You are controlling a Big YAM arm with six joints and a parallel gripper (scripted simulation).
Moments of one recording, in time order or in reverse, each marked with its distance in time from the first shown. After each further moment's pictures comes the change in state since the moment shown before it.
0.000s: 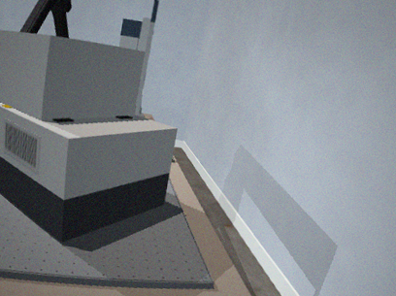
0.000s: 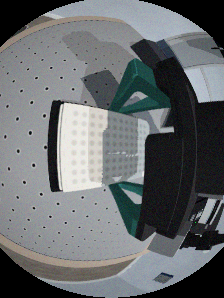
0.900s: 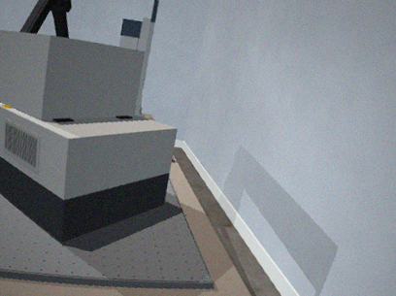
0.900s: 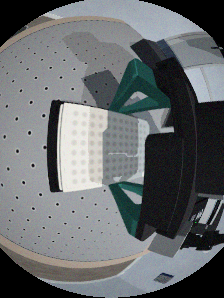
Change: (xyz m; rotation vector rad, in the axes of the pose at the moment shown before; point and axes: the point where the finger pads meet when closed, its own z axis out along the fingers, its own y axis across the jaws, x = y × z) arm 0.001 0.000 0.001 0.003 -0.002 -0.001
